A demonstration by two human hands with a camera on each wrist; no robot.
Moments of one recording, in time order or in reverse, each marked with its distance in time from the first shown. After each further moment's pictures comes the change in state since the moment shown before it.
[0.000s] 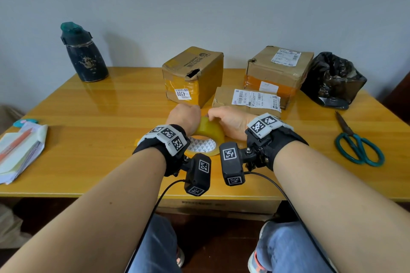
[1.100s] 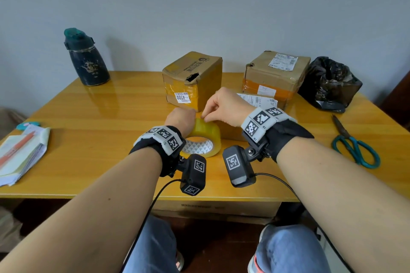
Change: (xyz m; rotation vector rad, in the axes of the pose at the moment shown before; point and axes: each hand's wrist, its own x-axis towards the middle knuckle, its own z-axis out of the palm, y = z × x) left_hand 0.010 -0.008 -0.001 0.114 -0.026 0.051; right_hand -0.015 -0.029 -0.011 -0.913 0.183 -0.501
